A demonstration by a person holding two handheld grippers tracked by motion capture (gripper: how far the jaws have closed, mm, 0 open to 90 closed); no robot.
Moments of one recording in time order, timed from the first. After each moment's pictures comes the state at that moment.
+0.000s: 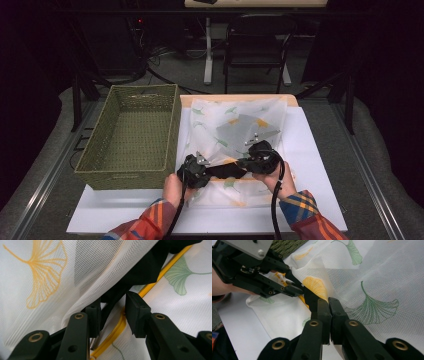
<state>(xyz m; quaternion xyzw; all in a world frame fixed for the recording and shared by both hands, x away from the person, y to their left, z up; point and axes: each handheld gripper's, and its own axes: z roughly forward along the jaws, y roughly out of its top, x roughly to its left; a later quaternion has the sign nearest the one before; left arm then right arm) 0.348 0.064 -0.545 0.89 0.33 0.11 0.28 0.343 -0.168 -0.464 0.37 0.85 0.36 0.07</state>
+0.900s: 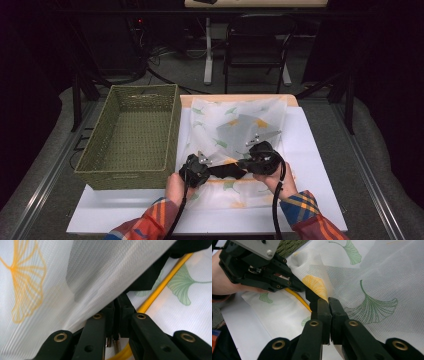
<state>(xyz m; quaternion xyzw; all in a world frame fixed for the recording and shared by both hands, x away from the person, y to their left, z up) 0.351 0.059 -0.547 0.89 0.34 0.12 0.29 0.341 -0.170 -0.463 0.37 0.85 0.36 0.07</state>
